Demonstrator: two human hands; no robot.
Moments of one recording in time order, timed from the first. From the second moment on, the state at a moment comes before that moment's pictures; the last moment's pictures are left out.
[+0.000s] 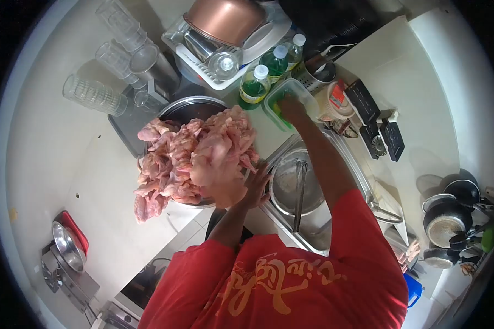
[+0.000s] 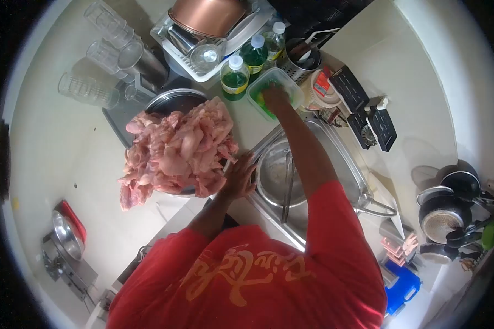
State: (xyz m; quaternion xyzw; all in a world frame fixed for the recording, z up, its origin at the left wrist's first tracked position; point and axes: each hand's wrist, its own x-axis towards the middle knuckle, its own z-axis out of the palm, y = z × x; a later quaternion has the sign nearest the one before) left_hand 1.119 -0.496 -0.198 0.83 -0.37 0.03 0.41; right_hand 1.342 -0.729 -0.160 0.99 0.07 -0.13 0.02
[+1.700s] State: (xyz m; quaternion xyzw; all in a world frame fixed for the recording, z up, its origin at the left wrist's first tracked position) left_hand 1.004 -0.665 -0.264 0.88 -0.03 -0.28 0.37; right_hand 0.972 -0.771 -0.226 0.43 -0.49 0.17 -0.74
